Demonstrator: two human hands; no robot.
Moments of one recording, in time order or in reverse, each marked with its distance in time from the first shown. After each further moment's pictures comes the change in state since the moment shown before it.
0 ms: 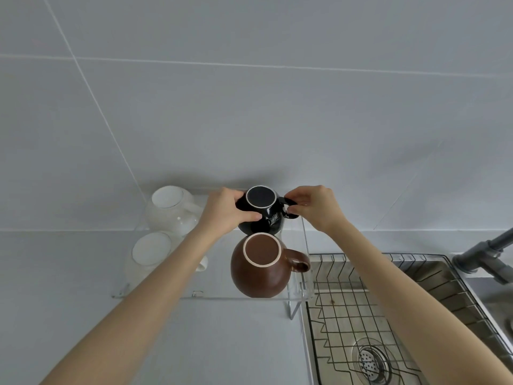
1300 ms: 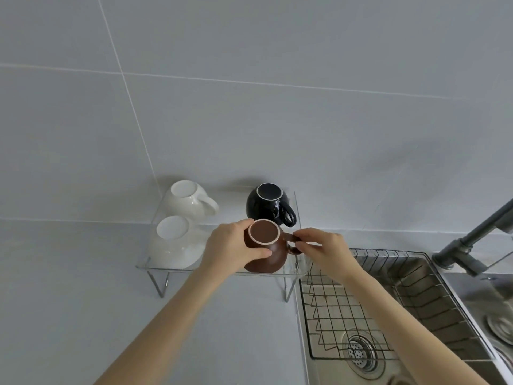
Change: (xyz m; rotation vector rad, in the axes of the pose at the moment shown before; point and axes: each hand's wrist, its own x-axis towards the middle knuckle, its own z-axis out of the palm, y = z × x) left_hand -0.110 0.023 0.006 0.146 0.008 -0.024; right_hand -0.116 0.008 0.002 -0.046 -0.022 -0.029
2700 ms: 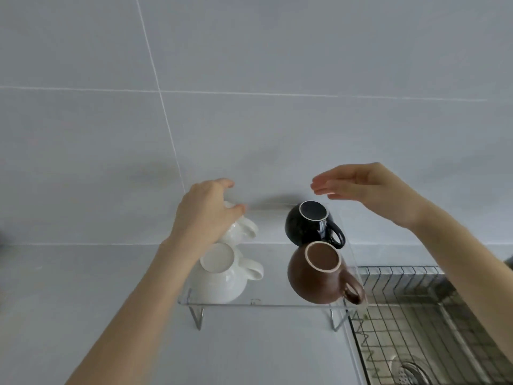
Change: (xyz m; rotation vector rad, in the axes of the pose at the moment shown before) left_hand 0.042 -0.019 -0.136 0.206 0.200 -0.022; right_hand 0.075 -0.127 -0.037 0.235 -0.189 -0.120
